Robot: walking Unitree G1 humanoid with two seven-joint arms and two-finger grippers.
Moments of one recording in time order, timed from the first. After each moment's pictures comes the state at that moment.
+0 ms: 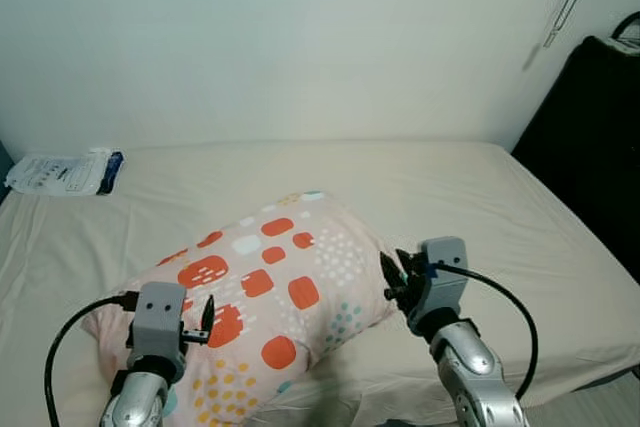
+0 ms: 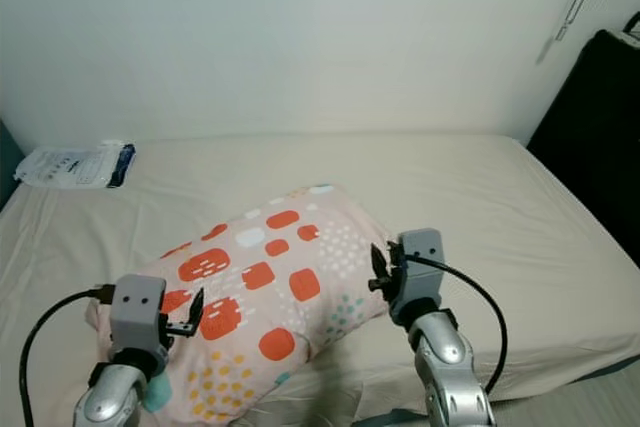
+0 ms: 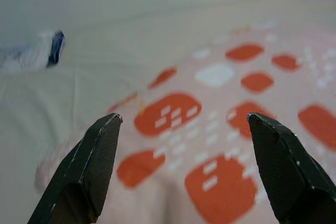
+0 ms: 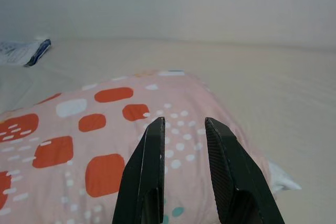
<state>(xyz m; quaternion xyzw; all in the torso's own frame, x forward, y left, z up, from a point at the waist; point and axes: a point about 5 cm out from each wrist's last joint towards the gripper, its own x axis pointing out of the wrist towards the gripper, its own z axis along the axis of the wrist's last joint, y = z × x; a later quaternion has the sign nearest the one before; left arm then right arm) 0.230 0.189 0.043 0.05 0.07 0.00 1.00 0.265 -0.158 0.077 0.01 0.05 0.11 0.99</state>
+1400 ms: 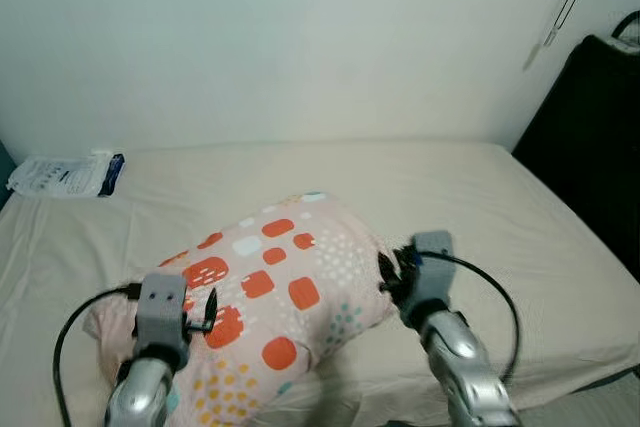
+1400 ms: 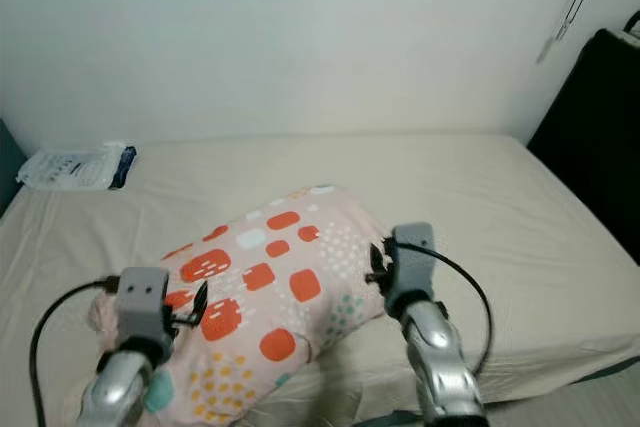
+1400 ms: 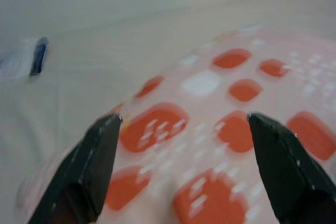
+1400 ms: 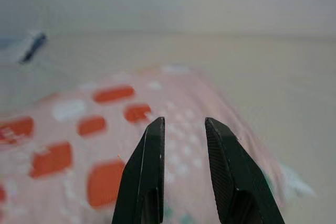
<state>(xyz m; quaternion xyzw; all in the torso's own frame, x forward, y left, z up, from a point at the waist) 0.264 0.169 0.048 0.05 0.06 -0.04 1.00 0.298 -0.134 0.078 0.02 0.07 0.11 0.99</state>
